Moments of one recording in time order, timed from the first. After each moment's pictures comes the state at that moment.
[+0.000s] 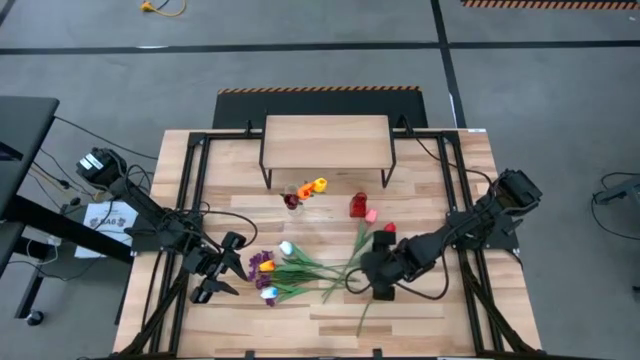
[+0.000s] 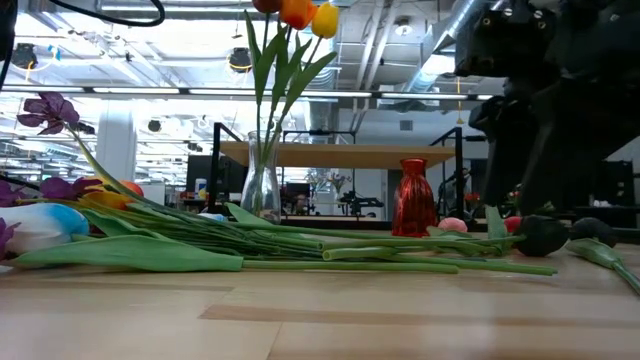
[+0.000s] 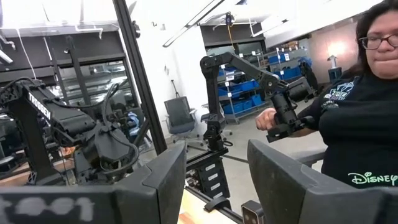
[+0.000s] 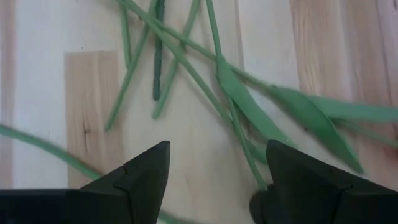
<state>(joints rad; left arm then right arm) -0.69 1.07 0.15 1.22 -0.07 0.27 0.52 1.65 0.95 -0.53 0.26 0.47</state>
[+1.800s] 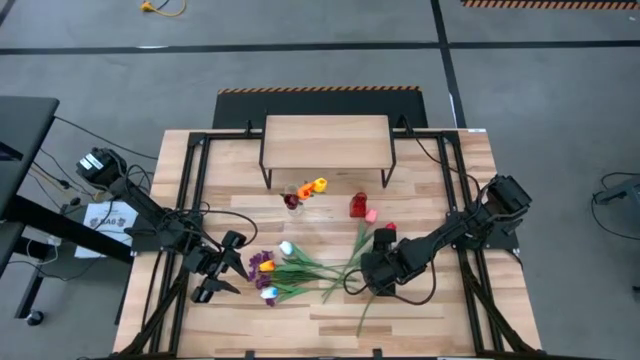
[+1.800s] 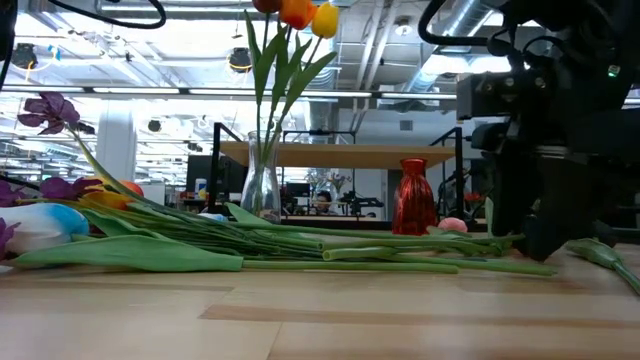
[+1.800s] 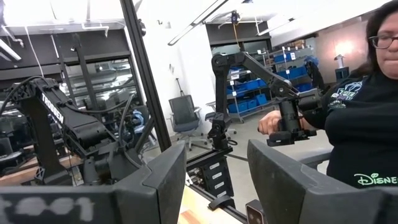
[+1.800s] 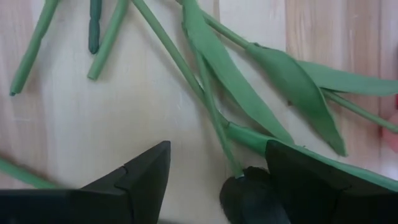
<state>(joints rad) -0.69 1.07 0.15 1.22 -0.09 0.27 0.51 1.75 0.96 -0.60 0.32 0.44</state>
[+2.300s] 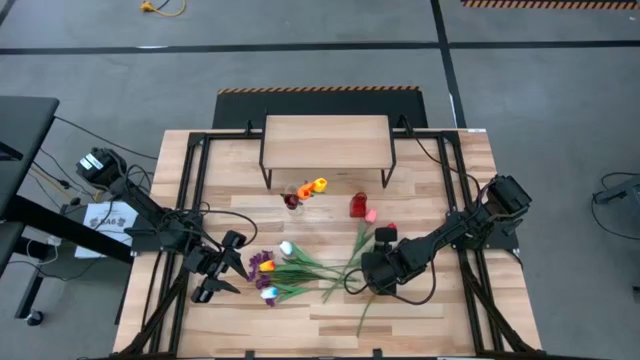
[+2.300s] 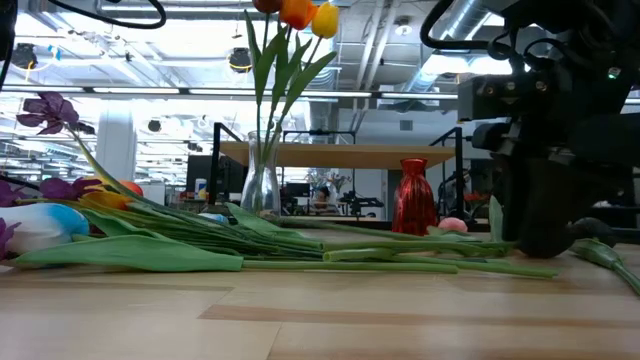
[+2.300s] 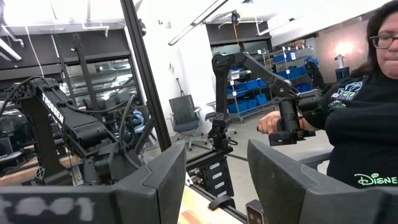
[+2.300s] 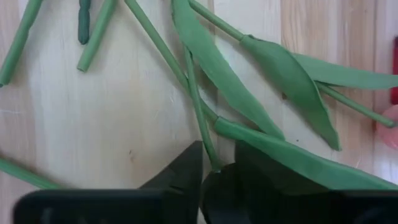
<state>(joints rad) -0.69 1.07 0.15 1.22 -0.09 0.27 0.51 1.75 0.96 -0.62 0.32 0.44</state>
